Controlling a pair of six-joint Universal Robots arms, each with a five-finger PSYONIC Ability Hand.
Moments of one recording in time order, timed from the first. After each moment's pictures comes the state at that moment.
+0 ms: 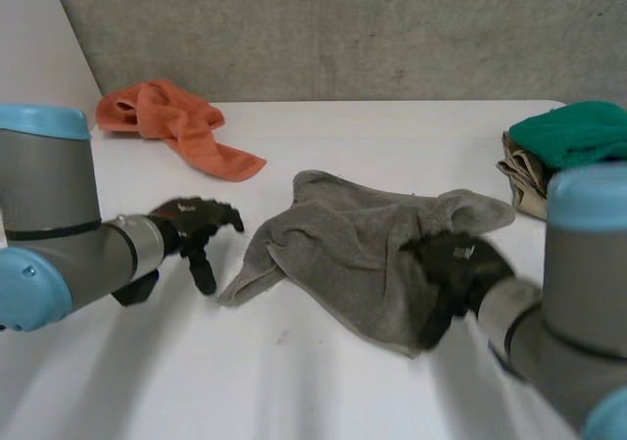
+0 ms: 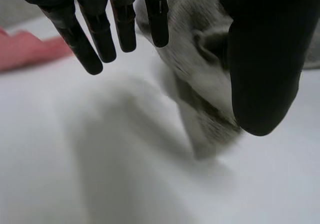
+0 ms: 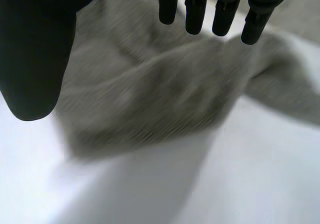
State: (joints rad) left arm 4.38 -2.10 -1.36 2.83 -1.35 3.39; right arm 2.10 -1.30 1.71 0.16 1.59 3.02; left_hand 0.35 0.35 0.35 0.36 0.19; right_hand 0.22 0.21 0.21 0.21 0.04
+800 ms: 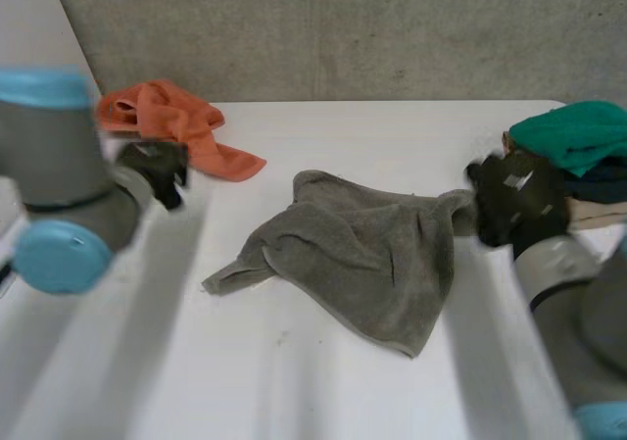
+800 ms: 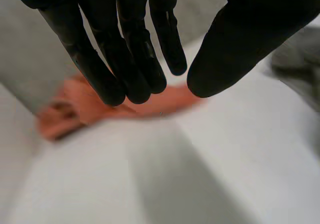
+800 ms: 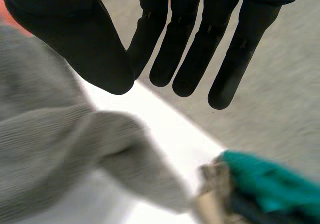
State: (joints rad) left arm 4.35 -2.09 -1.19 2.96 -1.70 3.38; right arm 2.00 -1.45 1.84 -0.31 1.69 2.81; left_hand 0.80 1.19 1.18 1.19 1.01; right_hand 1.15 1.17 1.18 1.19 1.00
